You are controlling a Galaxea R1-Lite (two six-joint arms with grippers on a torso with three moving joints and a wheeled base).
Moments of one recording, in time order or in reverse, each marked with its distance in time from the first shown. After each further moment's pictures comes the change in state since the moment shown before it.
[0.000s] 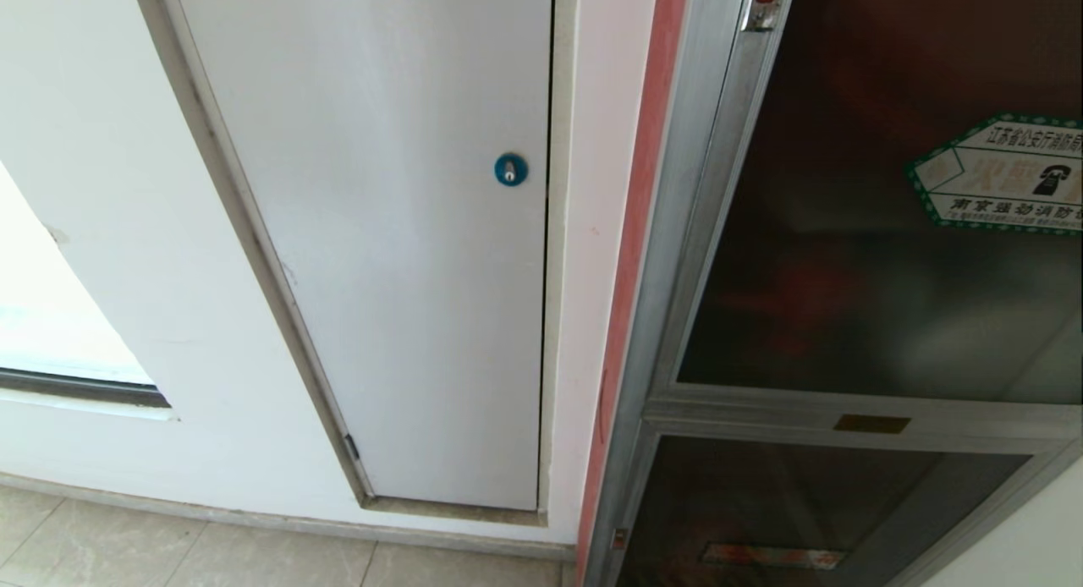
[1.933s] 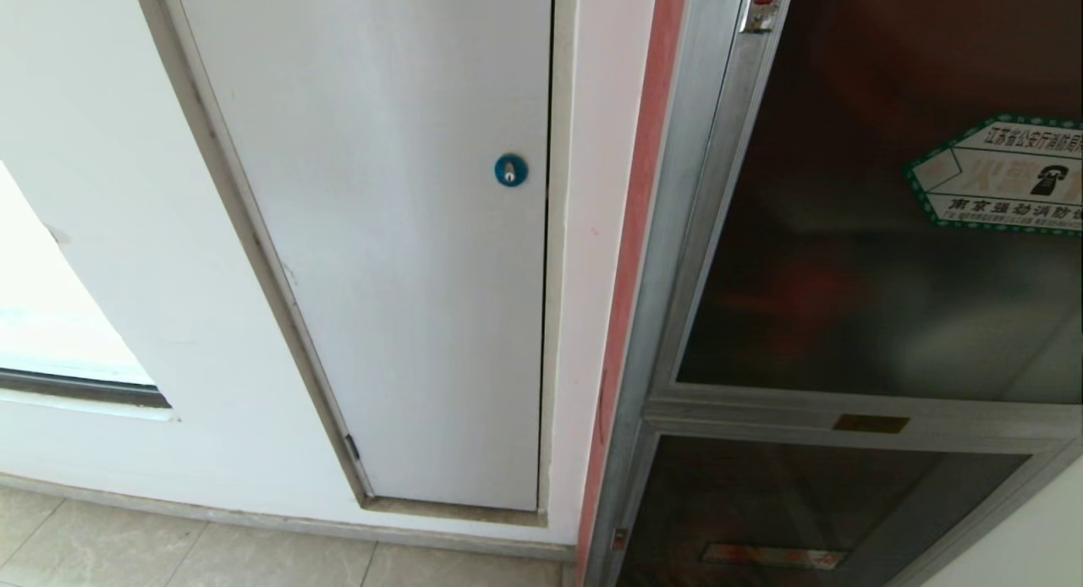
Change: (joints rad) left arm 0.000 0.000 0.000 0.000 0.000 0.000; right arm -0.108 -0.657 0.737 0.007 -0.014 -0.261
